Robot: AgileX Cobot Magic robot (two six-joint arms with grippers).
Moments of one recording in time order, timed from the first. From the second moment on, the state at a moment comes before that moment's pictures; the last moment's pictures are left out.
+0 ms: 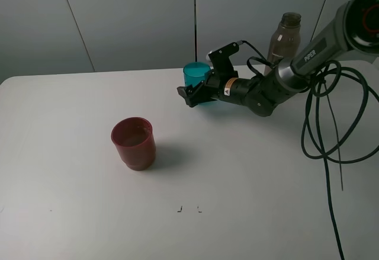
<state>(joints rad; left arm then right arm) 0.00 0.00 -0.51 0.02 1.09 0.00 0.41 2.38 -1.22 -0.43 -0.70 0.24</state>
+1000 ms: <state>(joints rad) 0.00 0.00 -0.51 0.02 1.09 0.00 0.46 1.94 -0.95 -0.46 -0.07 0.24</state>
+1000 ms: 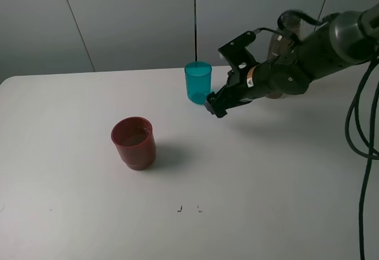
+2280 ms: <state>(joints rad) 0.00 0.00 -0.51 0.02 1.09 0.00 0.51 0.57 -0.58 -0.01 1.14 0.05</state>
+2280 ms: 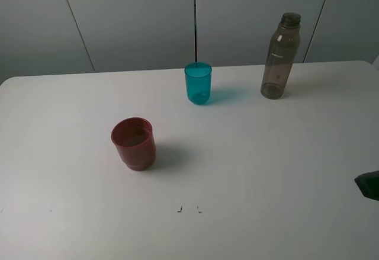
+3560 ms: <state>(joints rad) 0.00 0.00 -0.51 0.02 1.09 0.00 0.24 0.00 -0.51 -0.09 1.10 0.11</state>
